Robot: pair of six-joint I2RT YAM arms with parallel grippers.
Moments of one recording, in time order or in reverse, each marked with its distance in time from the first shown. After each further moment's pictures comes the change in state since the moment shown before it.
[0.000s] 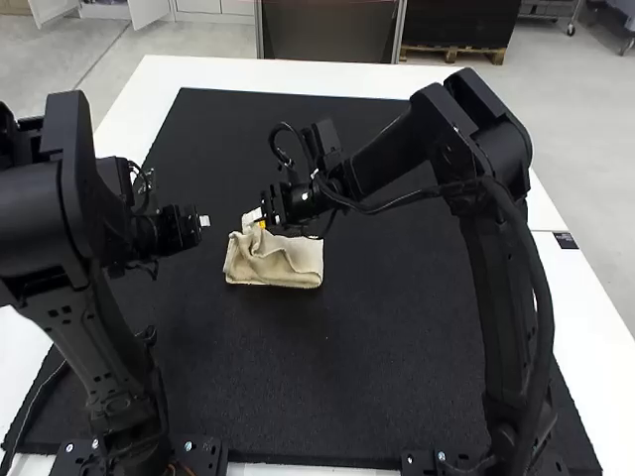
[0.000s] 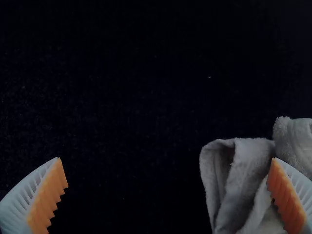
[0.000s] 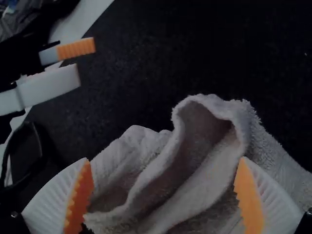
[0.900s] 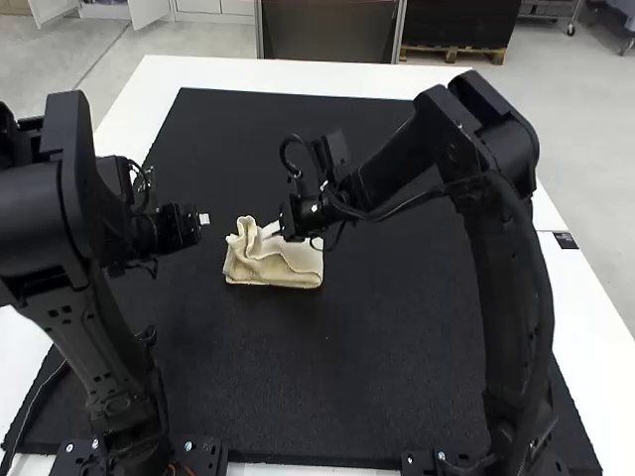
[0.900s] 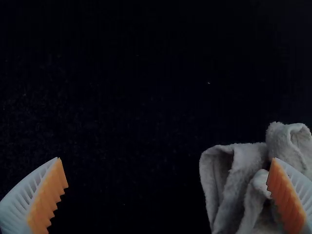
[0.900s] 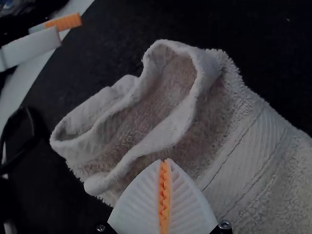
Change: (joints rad) left arm 0.000 0.000 0.000 0.013 0.001 0.000; right arm -0.006 -0.009 -0.099 0.059 -0.018 -0.014
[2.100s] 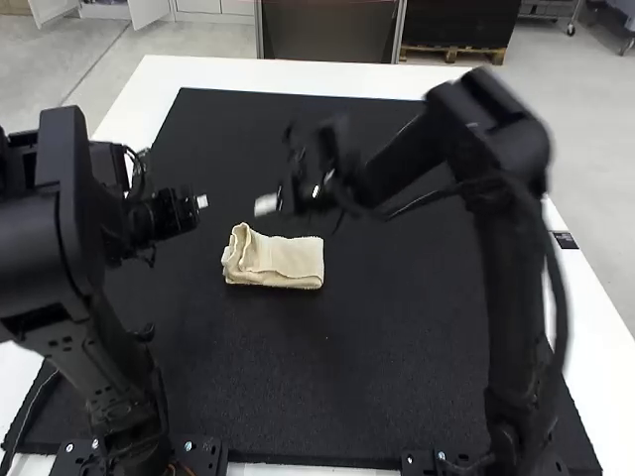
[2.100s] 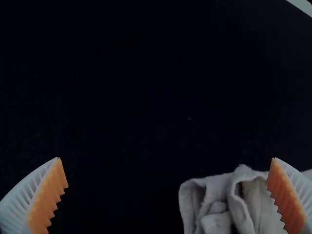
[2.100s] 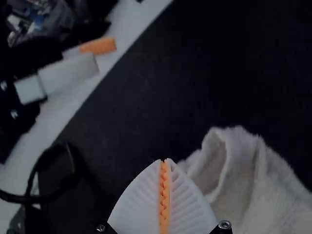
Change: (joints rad) left arm 0.000 -0.108 0.022 -0.008 0.015 -0.063; right arm -0.039 -0.122 -0.032 0.163 -0.055 0.099
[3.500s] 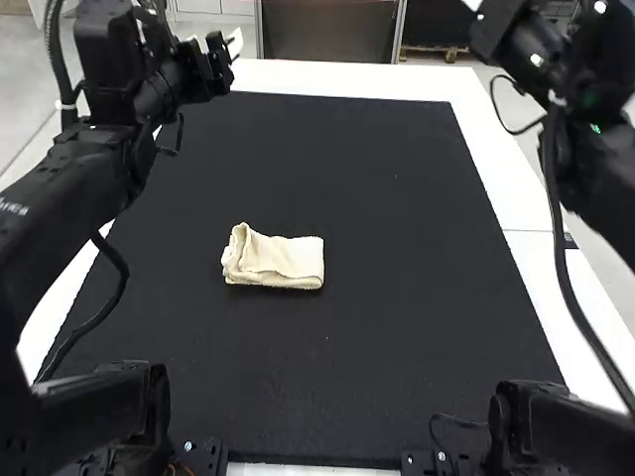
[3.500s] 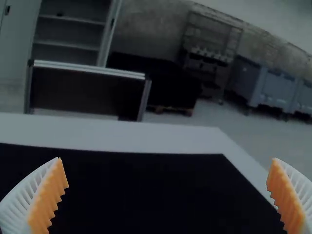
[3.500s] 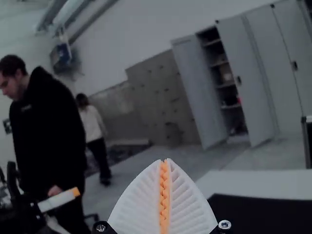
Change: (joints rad) left arm -0.373 -0.396 0.273 0.018 -0.225 -0.187; right arm -0.633 -1.147 -0.399 0.136 0.013 0.220
